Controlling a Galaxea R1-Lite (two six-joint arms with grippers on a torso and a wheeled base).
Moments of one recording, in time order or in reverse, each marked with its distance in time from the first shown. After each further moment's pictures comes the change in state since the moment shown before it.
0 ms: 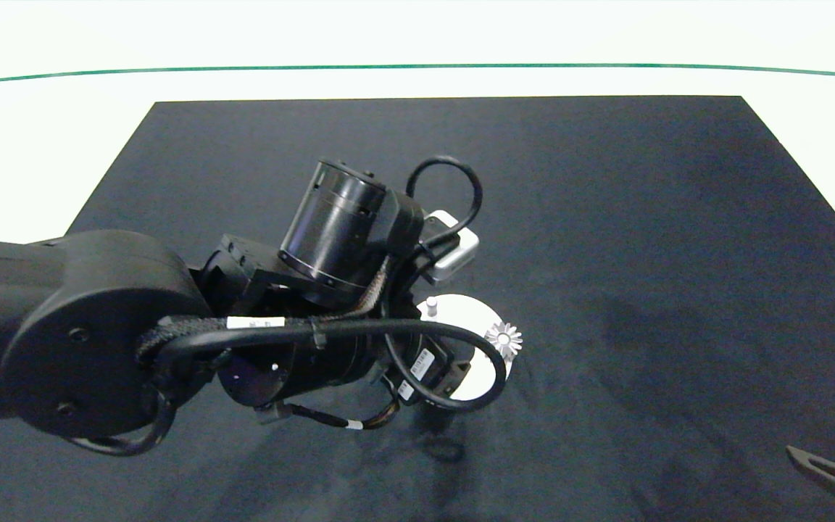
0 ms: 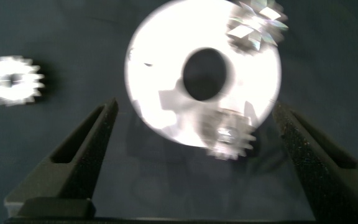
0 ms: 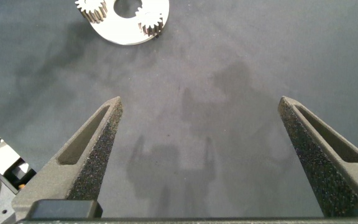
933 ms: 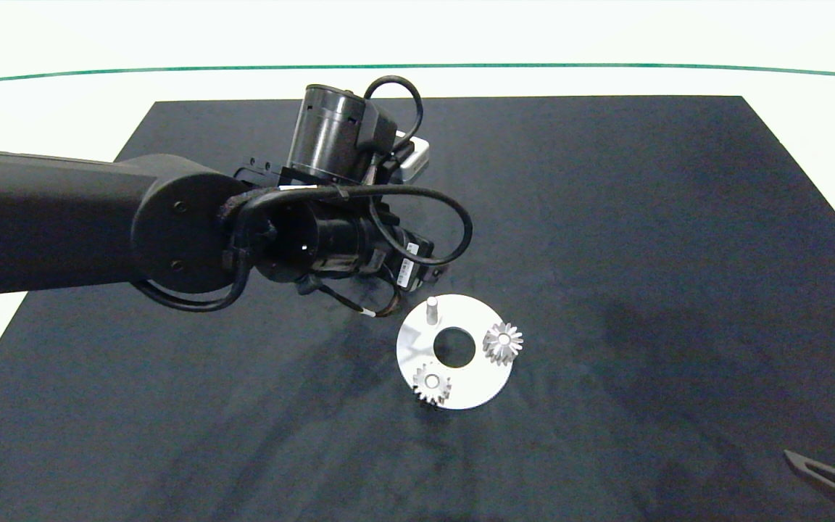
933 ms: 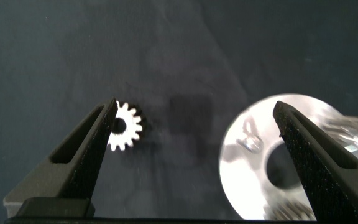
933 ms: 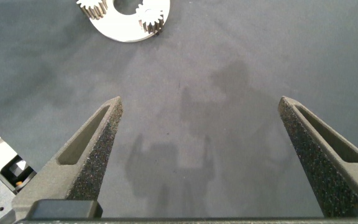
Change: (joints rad) left arm 0.176 0.146 -0.286 0.017 0.000 -0.110; right arm 0.000 -0.001 0.008 -0.002 0.000 -0.010
